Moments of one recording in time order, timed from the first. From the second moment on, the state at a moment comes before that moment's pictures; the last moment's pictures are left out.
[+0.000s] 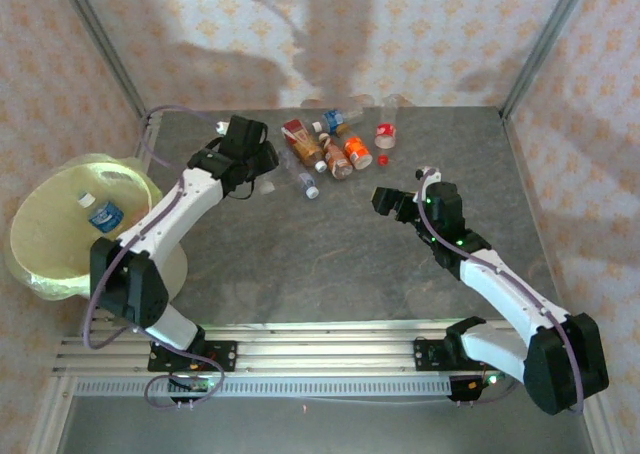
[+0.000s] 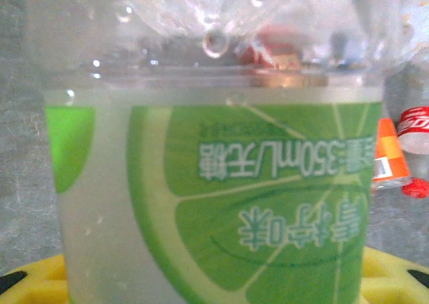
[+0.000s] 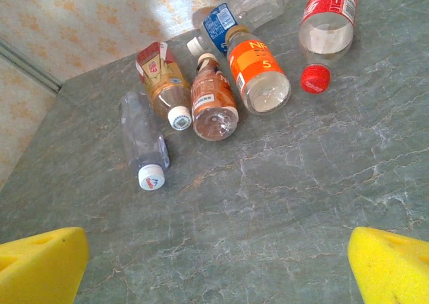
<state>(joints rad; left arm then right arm) -0.34 1.54 1.38 -0.65 -0.21 -0.71 0.35 1.06 0.61 0.02 -0.10 0.49</state>
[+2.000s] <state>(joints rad) 0.67 0.98 1.13 -0.73 -0.37 -1.02 0.37 1.27 0.69 0.08 -0.26 0.47</state>
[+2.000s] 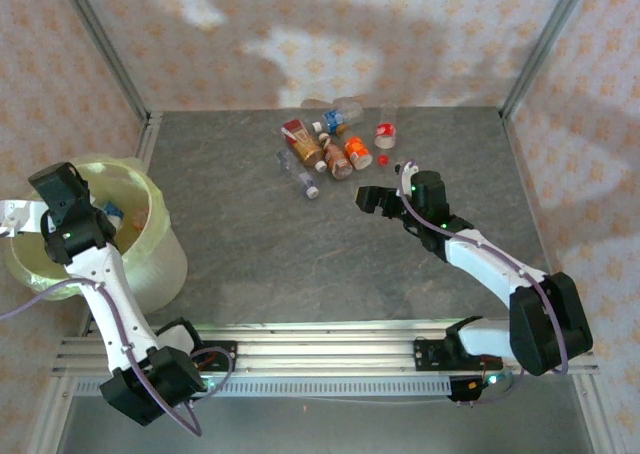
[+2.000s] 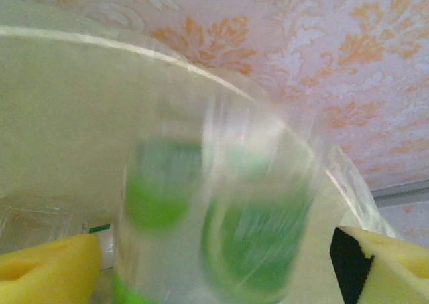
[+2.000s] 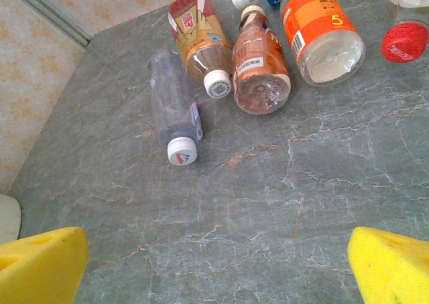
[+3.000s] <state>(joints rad) 0.50 1.13 1.28 -0.72 -0.03 -0.96 0.37 1.27 0.69 0.08 -0.24 0.52</state>
